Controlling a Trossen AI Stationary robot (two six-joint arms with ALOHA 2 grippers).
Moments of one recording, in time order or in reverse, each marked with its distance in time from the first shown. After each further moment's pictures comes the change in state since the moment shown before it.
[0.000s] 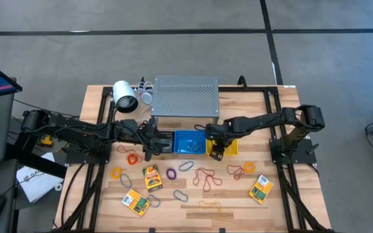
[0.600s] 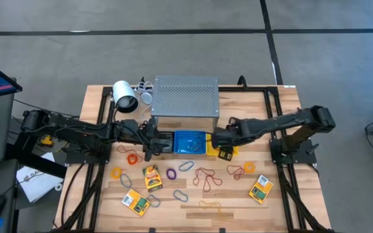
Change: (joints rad) left arm 0.001 0.000 0.000 -0.019 0.000 0.002; right arm 0.163 -0.122 0.178 -0.393 0.358 0.002
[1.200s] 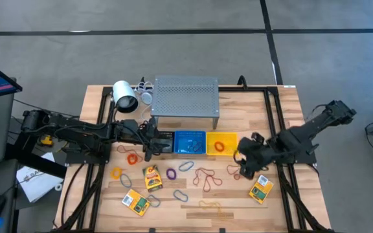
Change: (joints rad) left arm 0.000 0.000 0.000 0.000 0.000 0.000; right arm 0.397 -0.333 -0.082 0.002 0.016 0.506
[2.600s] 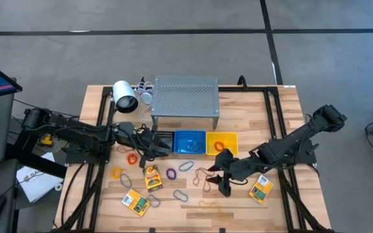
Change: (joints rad) left arm -0.079 0.000 0.001 0.137 0.141 -0.108; right arm -0.023 0.213 -0.063 0.757 -0.037 -0.176
